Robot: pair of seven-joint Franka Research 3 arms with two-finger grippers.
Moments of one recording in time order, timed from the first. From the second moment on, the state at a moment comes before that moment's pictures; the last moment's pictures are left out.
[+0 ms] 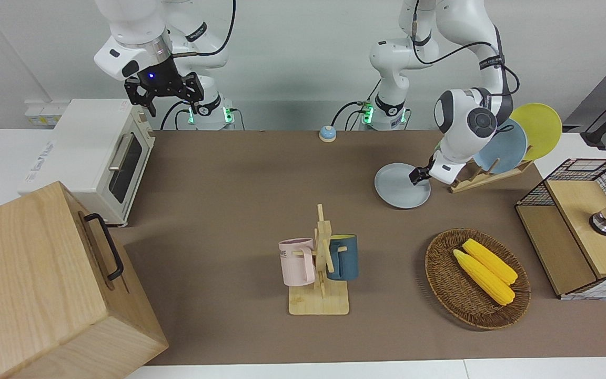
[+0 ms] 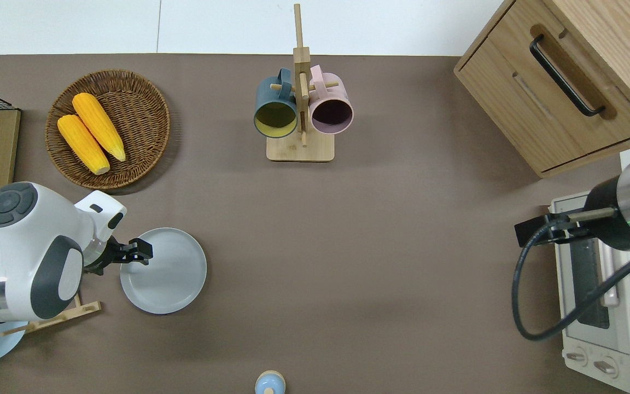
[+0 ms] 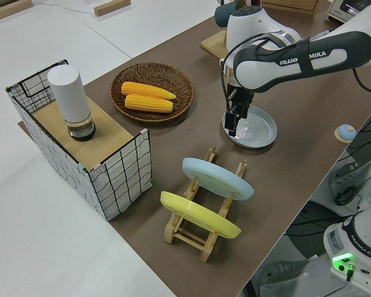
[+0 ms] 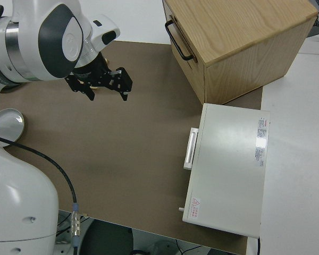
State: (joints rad) left arm 0.04 0.05 -0.05 -2.22 0.02 2.03 -0.22; right arm -0.09 -0.02 0.23 -1.50 0.00 1.36 0.06
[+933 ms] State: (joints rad) left arm 0.04 0.11 -0.03 -2.22 0.02 2.06 -0.22; right arm -0.09 -0.02 0.23 -1.50 0.00 1.36 0.06
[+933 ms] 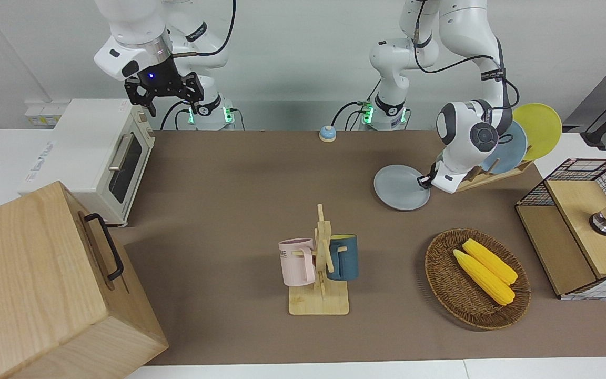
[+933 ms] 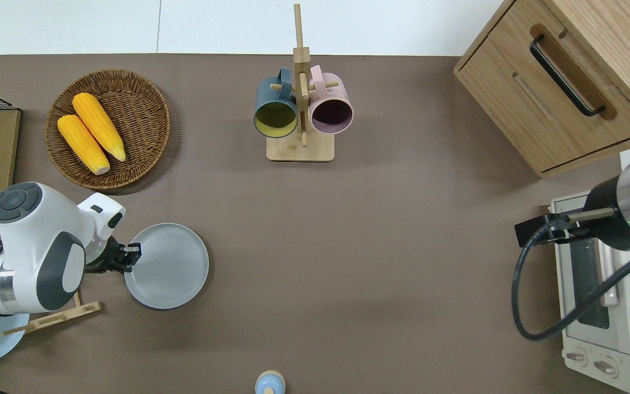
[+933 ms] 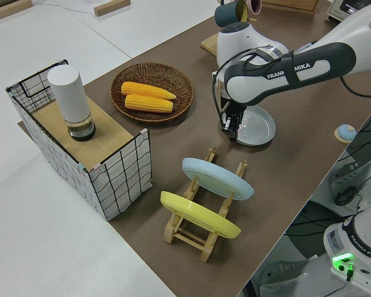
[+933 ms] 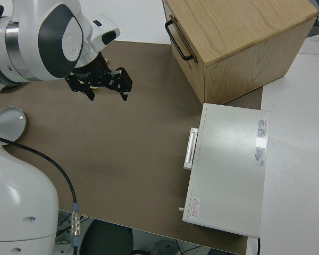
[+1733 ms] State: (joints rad) left arm 0.04 0.07 0.01 -2.10 0.01 1.89 -0.21; right arm -0.09 -0.02 0.23 -1.50 0.00 1.36 0.06
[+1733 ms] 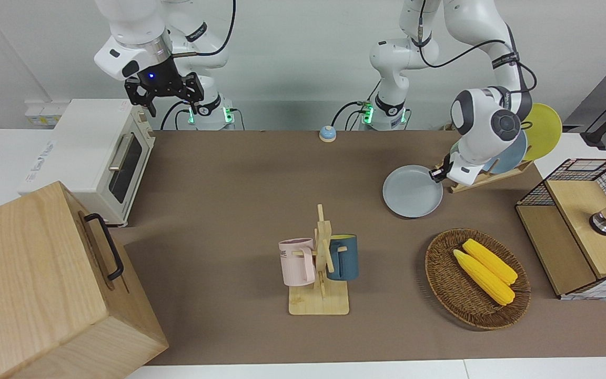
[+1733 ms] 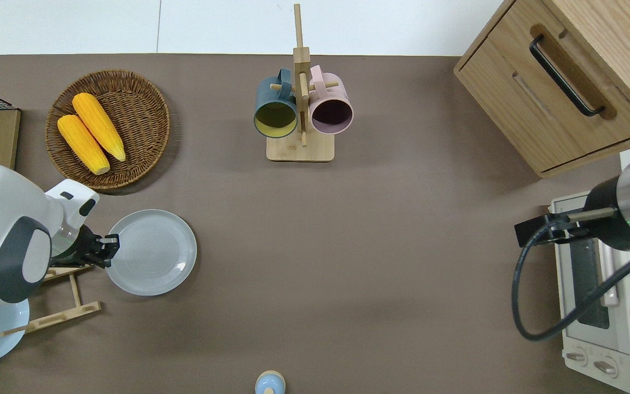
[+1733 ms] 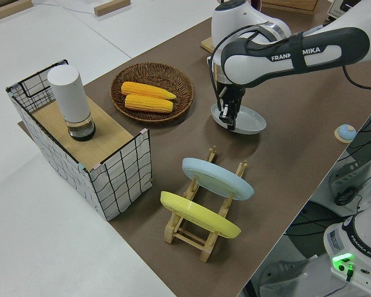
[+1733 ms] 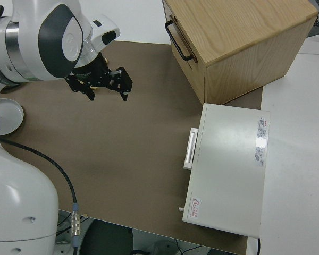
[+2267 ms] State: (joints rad) left arm 0.04 0.05 0.04 -1.96 0.03 1.69 -0.22; right arm -0.09 -0.02 0.23 -1.50 0.00 1.36 0.06
